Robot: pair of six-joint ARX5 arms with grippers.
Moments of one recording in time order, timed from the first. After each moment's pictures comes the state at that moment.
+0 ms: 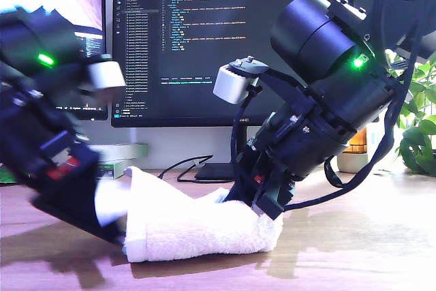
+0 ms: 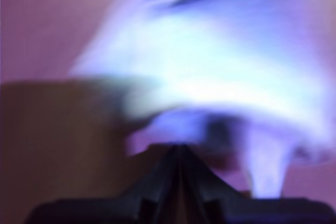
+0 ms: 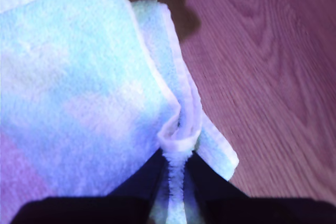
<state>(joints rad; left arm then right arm) -0.48 1.45 0.61 -0.18 0.37 0.33 0.68 1.68 0.67 0.25 -0.21 -0.63</state>
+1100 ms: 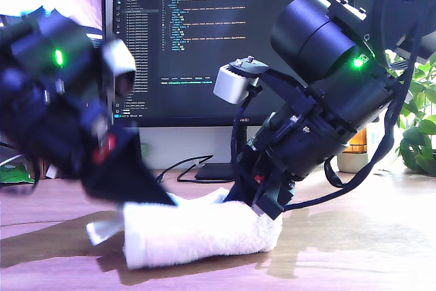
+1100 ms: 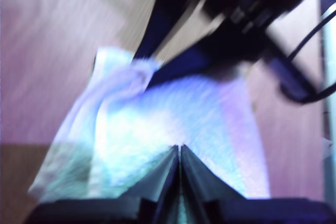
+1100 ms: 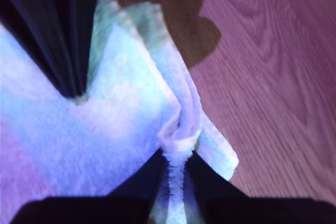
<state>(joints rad) -0.54 1.61 0.61 0.12 0.69 0.25 0.68 1.68 0.68 0.26 -0.22 -0.63</state>
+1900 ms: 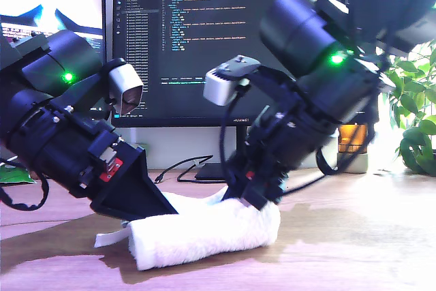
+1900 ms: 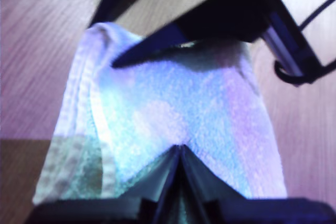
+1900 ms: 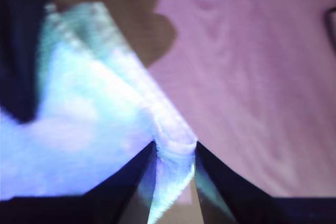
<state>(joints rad) -0.54 1.67 0.63 0.16 0.66 0.29 0.68 1.70 0.75 0.22 -0.03 -0.63</state>
